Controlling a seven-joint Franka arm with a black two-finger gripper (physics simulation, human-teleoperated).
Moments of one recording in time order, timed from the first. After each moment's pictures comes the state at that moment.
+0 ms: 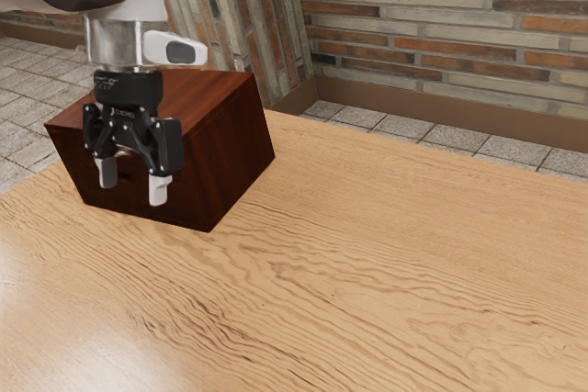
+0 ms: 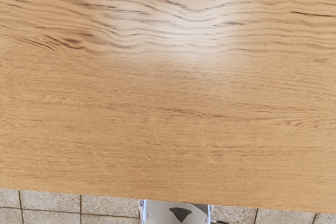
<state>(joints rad) -0.07 0.08 0.18 -1.23 0.01 0.95 0.03</state>
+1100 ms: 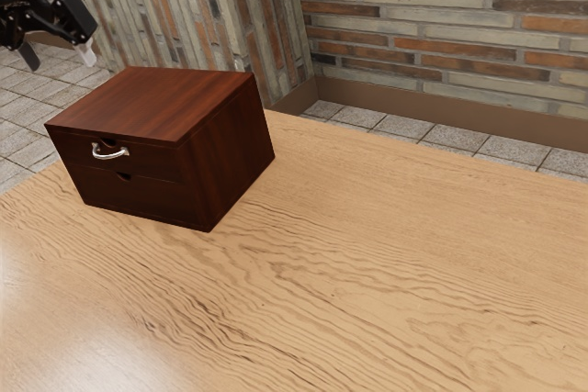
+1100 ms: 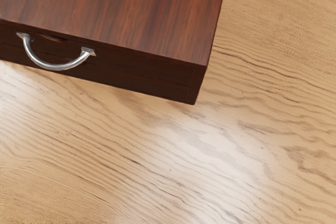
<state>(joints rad) 0.25 0.10 0.18 -0.97 -0.01 1.28 0.00</state>
